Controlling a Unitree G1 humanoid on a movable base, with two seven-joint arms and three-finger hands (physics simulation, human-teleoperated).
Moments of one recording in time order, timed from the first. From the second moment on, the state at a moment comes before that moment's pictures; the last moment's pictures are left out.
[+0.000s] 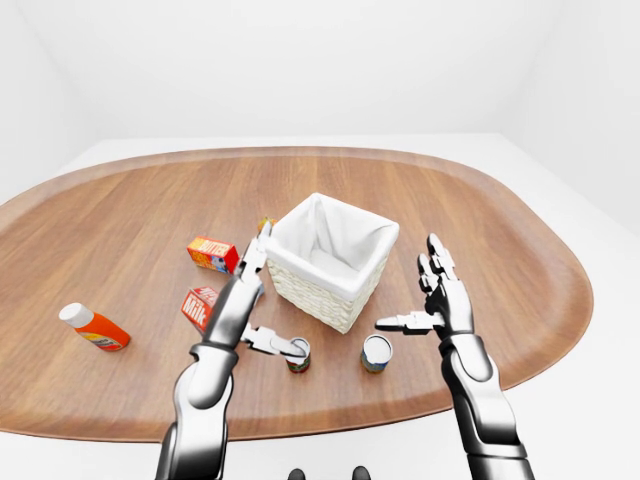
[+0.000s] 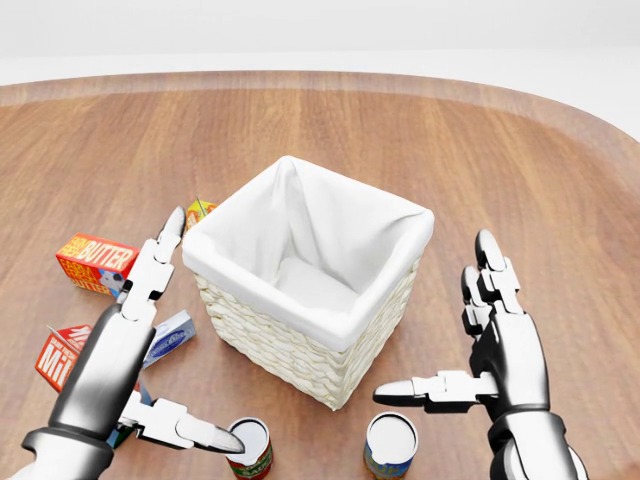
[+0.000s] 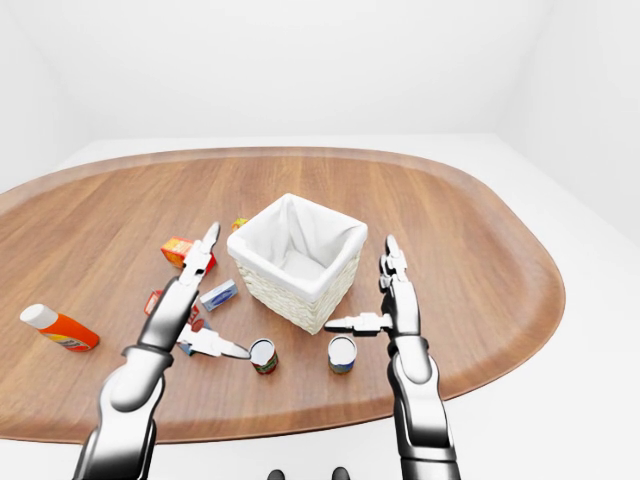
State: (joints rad) left arm 0.07 0.05 -0.03 -0.46 0.49 0.09 -0.27; right arm 0.00 -0.03 -0.07 -0.13 0.04 0.09 0.05
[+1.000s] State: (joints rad) left arm 0.10 0.05 -0.05 -0.33 0.67 0.09 -0.24; right arm 0.00 -0.03 -0.07 -0.10 0.04 0.08 0.05
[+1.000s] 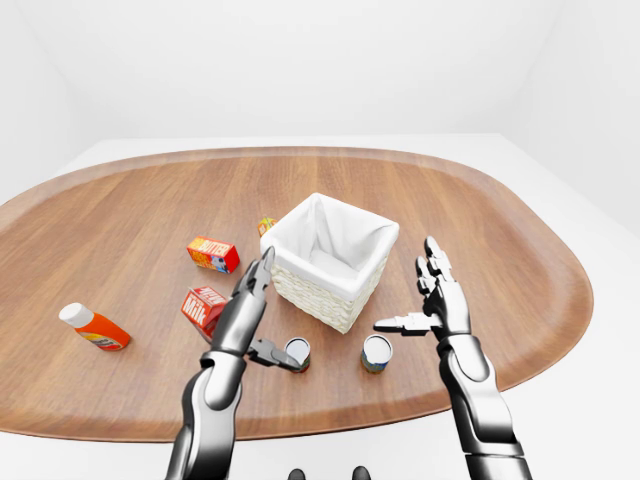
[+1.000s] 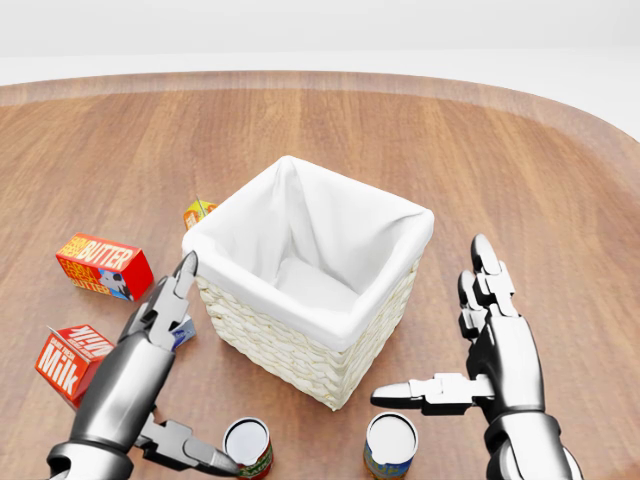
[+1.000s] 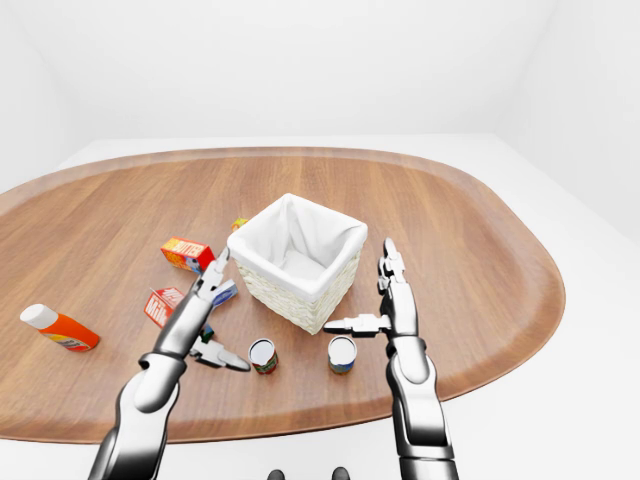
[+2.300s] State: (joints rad) left arm 0.13 0.05 -0.11 -0.20 0.80 0.02 -0.16; right arm 0.00 -0.03 -0.07 -0.09 0.04 0.07 0.05
